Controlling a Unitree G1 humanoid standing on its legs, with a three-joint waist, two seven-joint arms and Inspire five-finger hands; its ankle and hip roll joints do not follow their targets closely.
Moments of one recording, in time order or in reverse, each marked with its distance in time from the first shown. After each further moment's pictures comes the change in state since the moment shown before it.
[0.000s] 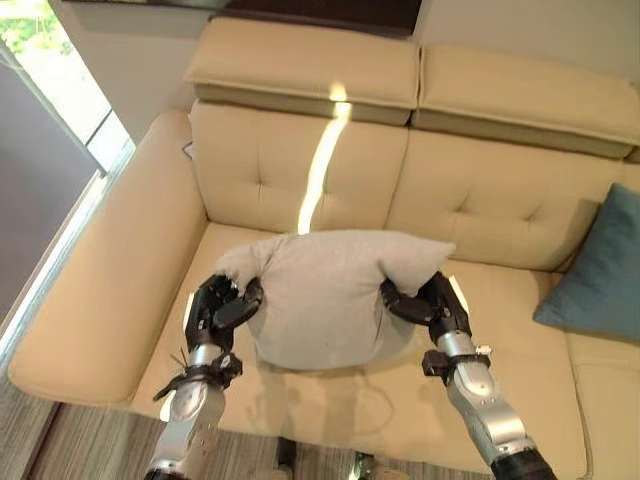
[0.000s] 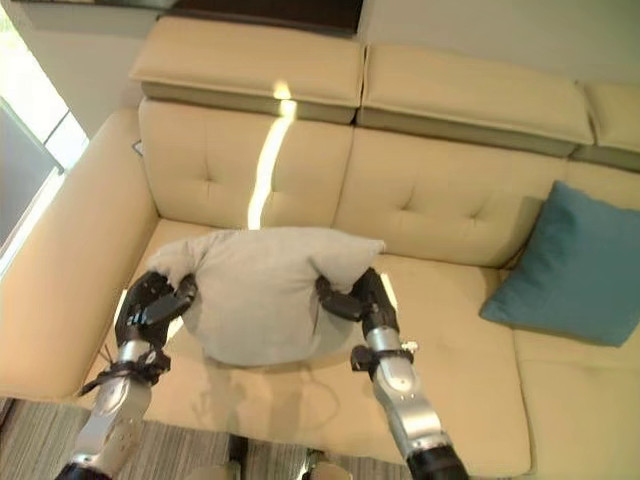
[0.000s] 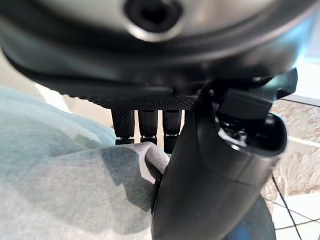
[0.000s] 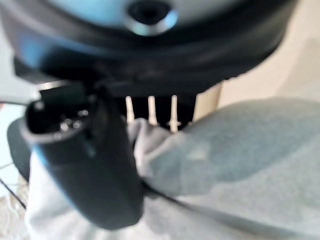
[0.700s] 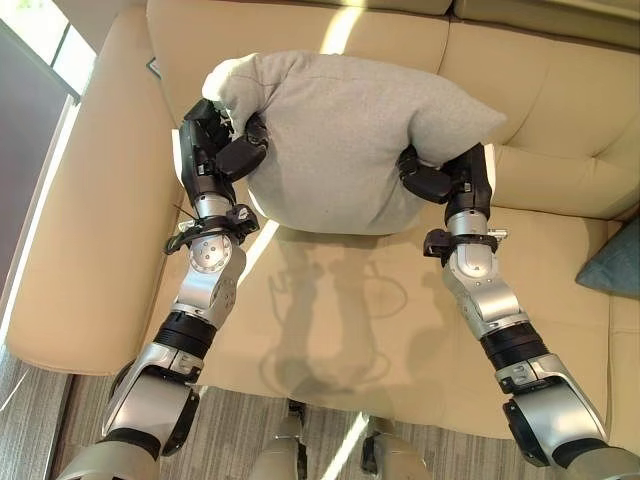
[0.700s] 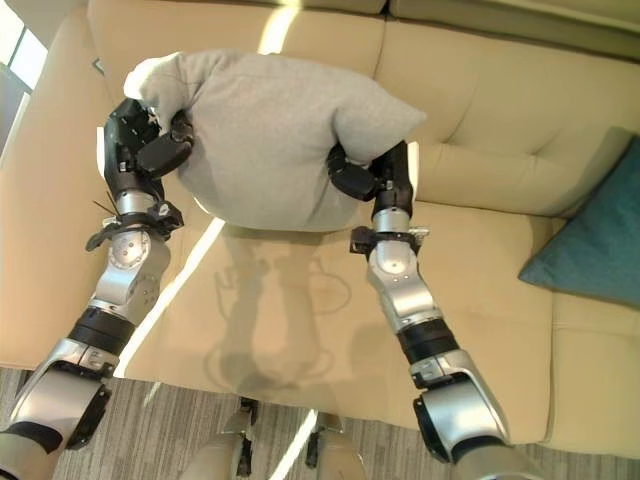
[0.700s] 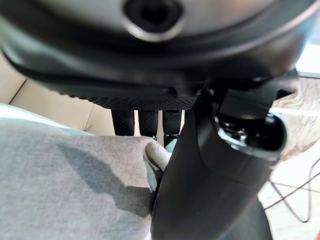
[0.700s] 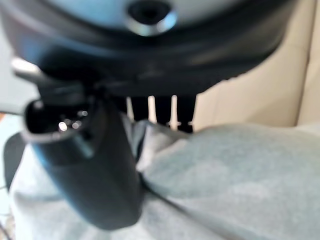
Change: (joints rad) left arm -0.689 0.067 -0.093 0.317 0.039 -0.052 0.202; right arm -0.537 -0.074 0.049 0.246 0.028 -0.011 -0.193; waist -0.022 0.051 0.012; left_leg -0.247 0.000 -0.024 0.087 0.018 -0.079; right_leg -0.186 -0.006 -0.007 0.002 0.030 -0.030
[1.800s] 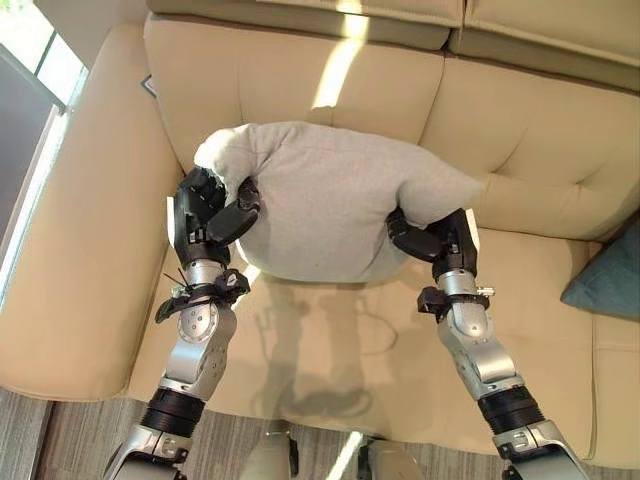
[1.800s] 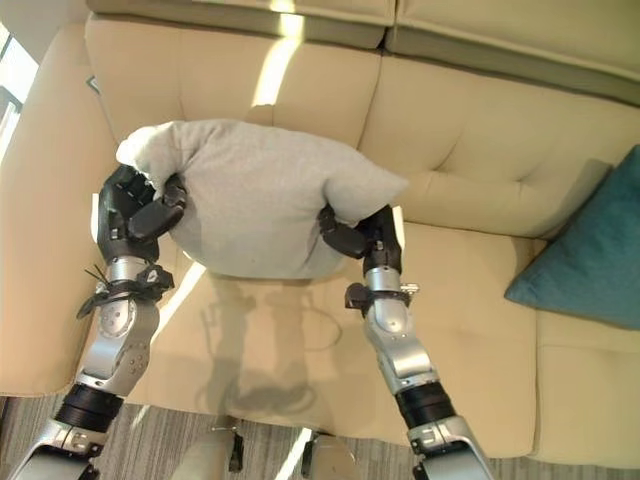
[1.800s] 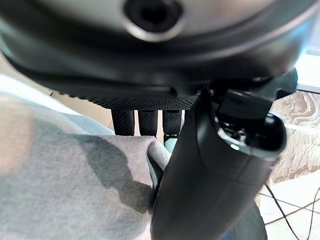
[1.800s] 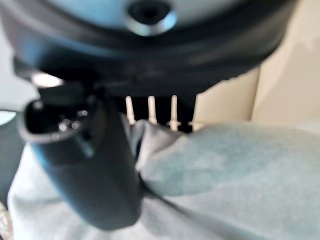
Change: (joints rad) left arm 0.417 -0.029 0.088 -0.362 0.044 0.014 -0.051; right arm 0.345 0.073 -0.065 -0.237 -0.040 -0.002 0.094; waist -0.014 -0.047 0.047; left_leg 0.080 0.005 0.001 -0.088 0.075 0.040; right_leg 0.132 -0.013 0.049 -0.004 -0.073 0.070
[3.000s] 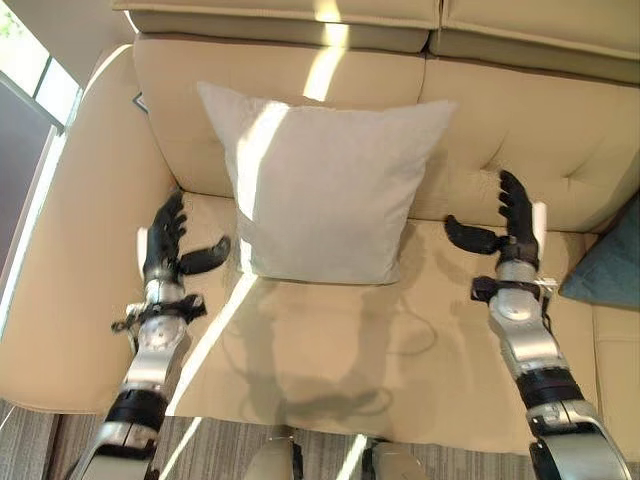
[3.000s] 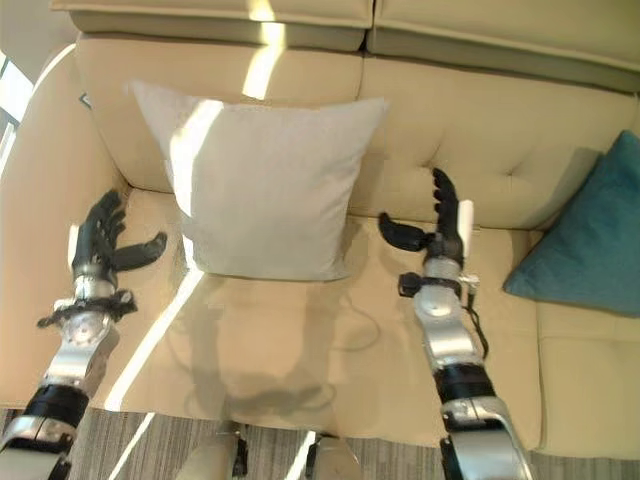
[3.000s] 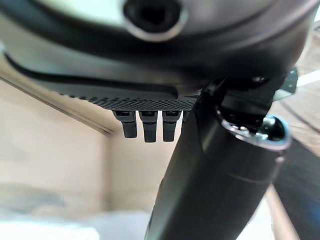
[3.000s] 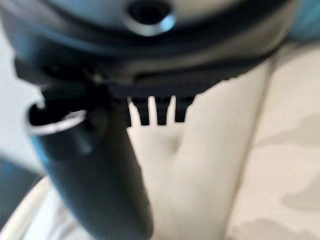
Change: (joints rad) left arm 0.095 0.131 0.153 0.404 0.223 0.070 -0.075; right arm -0.019 -0.150 -0.239 0.245 -0.196 0.053 -0.088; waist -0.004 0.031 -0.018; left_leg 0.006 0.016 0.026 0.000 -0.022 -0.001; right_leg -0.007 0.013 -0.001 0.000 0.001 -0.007
